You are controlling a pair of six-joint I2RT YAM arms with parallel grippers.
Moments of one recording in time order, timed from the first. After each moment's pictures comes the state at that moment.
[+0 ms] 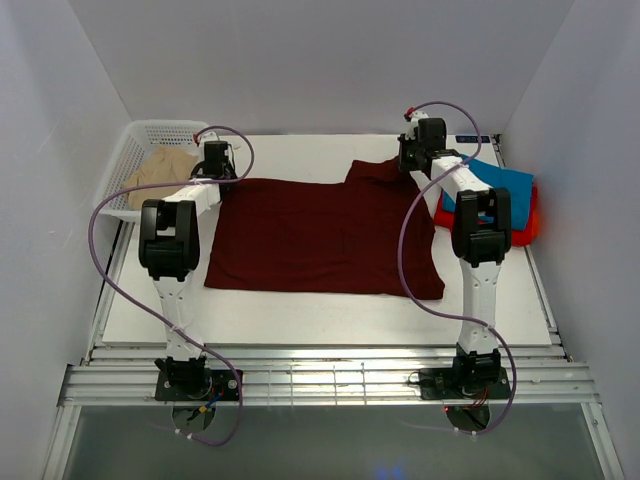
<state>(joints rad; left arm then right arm) -0.08 2.19 1.56 0.01 -0.25 -0.38 0.14 2.38 1.95 -0.20 -0.20 0.03</state>
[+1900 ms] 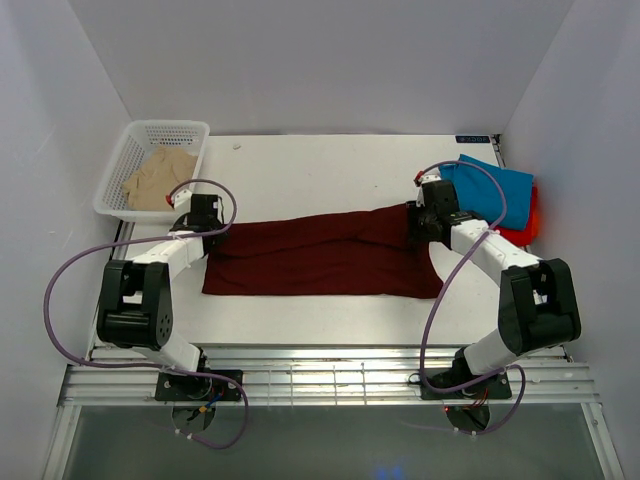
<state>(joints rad) -0.09 1.56 0.86 -0.16 -0.40 -0.62 0.27 1.51 0.95 -0.30 0.05 0.09</state>
